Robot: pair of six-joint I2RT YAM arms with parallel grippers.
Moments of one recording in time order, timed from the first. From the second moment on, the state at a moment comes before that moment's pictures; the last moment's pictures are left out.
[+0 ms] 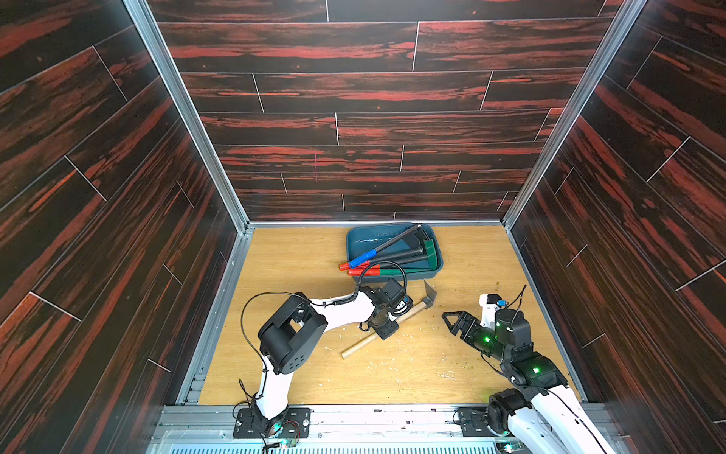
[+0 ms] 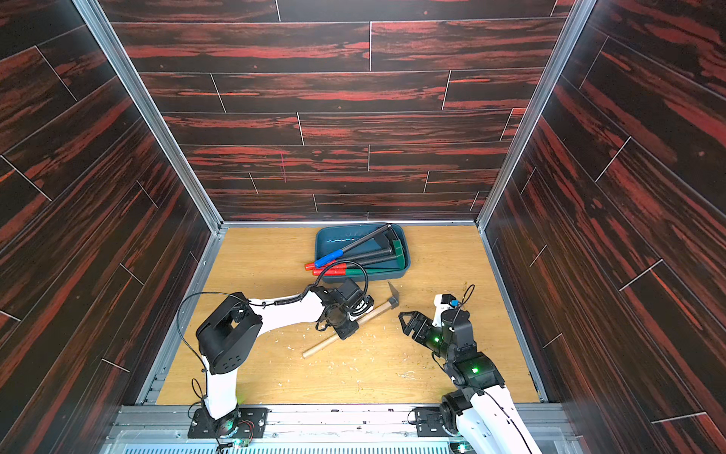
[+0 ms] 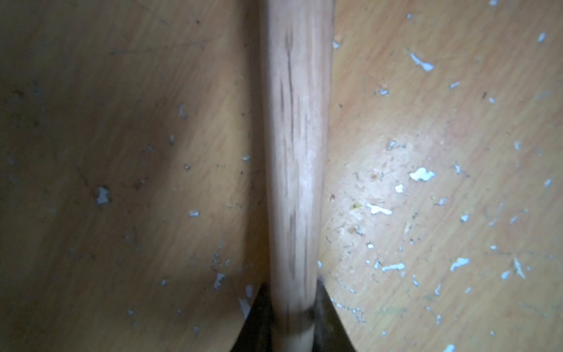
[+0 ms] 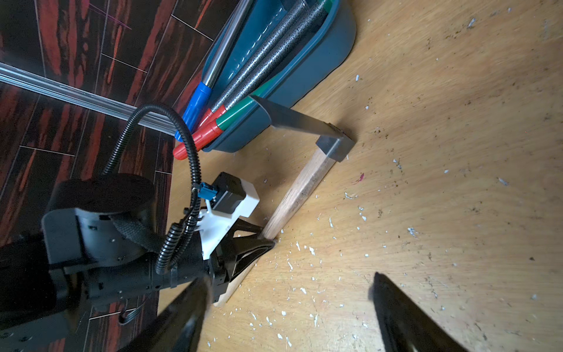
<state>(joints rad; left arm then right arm) -0.84 1.97 1.30 -0.59 0.11 0.11 0.33 0.55 0.45 -0.47 -0.24 0.81</state>
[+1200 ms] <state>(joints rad) -0.84 1.97 1.45 -0.73 0.09 0.13 0.33 0.61 0.35 -0.36 -0.33 0.99</state>
